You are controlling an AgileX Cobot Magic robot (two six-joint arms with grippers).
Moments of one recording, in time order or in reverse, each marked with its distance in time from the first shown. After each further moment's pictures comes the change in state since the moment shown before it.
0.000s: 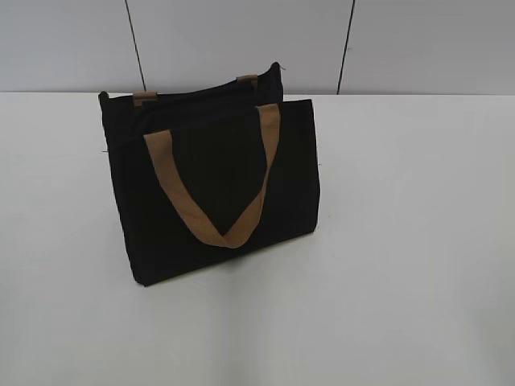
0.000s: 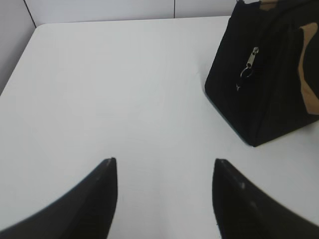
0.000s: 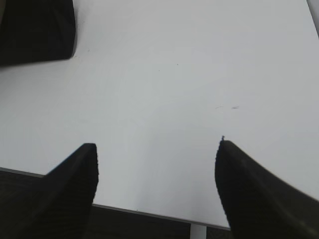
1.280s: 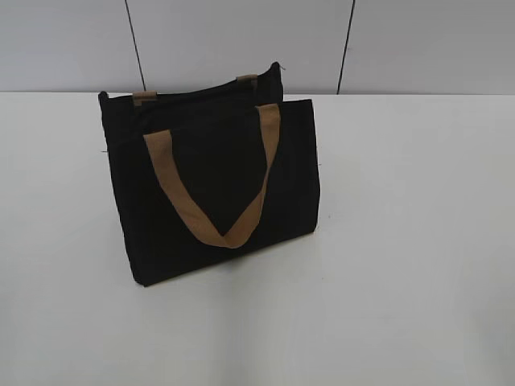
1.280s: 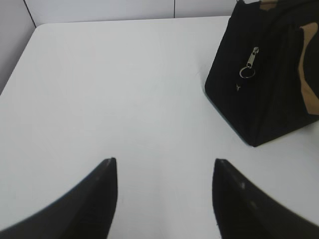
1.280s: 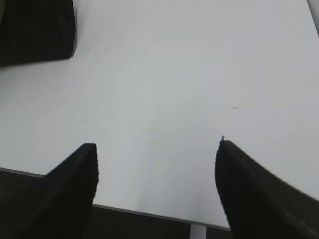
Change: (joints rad) left arm 0.000 0.000 0.000 0.000 0.000 0.000; right arm 0.000 0.000 0.000 0.000 0.000 0.000
